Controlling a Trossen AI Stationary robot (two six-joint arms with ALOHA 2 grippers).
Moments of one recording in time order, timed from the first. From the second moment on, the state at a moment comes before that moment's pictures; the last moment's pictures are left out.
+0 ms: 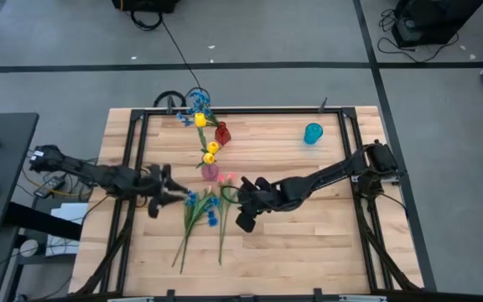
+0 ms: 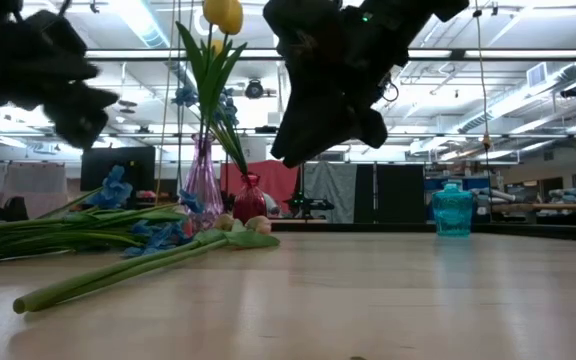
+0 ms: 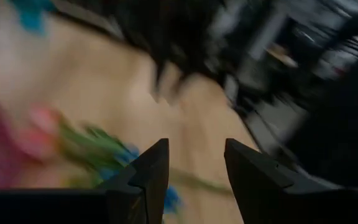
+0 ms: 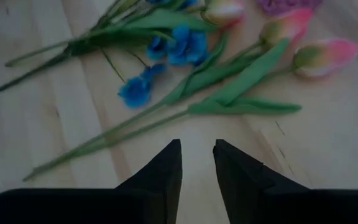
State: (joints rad) left arm -0.30 0.31 0.06 0.12 -0.10 -0.47; right arm 0.23 1.87 1.29 -0.33 0.22 0.70
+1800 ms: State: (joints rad) left arm -0.53 1.40 0.60 -0.31 -0.05 -1.15; right arm 0.23 1.70 1.12 -0.04 0.95 0.25
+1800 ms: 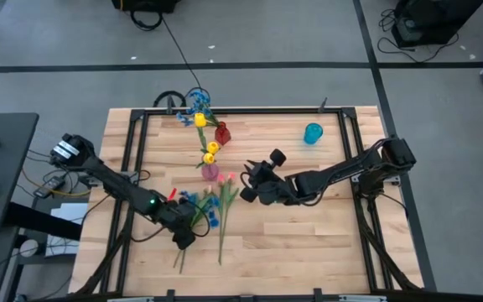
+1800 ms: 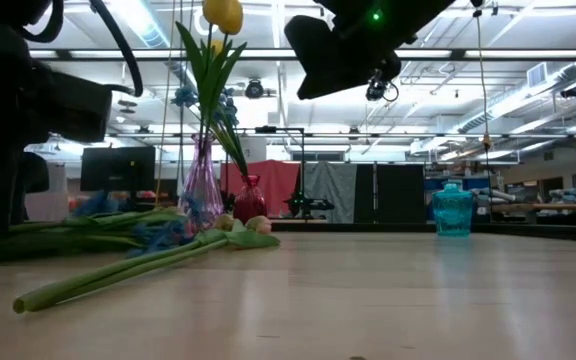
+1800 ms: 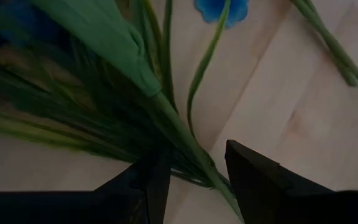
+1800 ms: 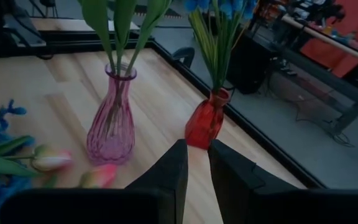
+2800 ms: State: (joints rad) left arm -0.53 1.36 0.62 -0.36 -0.13 -1.05; right arm 0.24 1.70 1.12 -0.07 0.95 0.26
